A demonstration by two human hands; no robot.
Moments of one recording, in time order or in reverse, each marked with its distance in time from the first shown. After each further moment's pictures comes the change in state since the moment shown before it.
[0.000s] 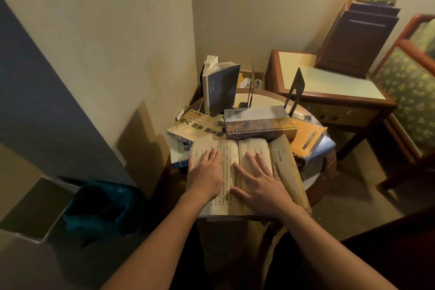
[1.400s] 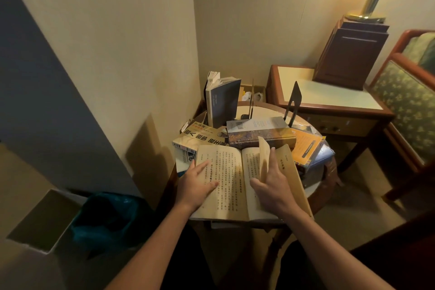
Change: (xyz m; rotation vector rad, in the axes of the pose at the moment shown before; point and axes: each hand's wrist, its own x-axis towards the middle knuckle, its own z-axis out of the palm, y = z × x) left_hand -0.039 -0.026 -0.028 -0.744 0.129 -0.215; right_hand -0.015 -0.019 -0.031 0.742 0.334 0.303
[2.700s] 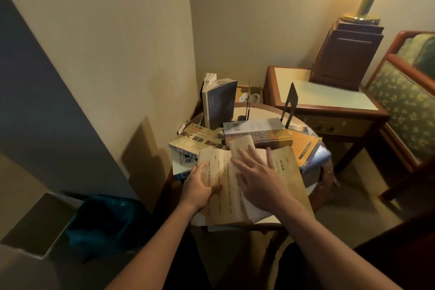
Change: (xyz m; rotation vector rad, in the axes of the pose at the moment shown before) left_hand 0.017 -0.006 0.021 -0.049 -0.065 -0.043; right_hand 0.012 -0.019 -0.006 -0.678 -0.040 -0.581
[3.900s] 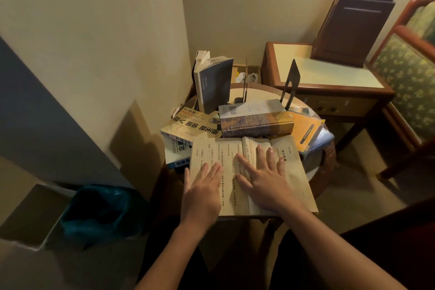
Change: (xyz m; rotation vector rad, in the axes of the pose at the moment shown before) left_hand -0.034 -0.013 0.036 0.702 0.068 0.352; right_hand -0.016 0.028 0.054 0.022 -0.302 0.334
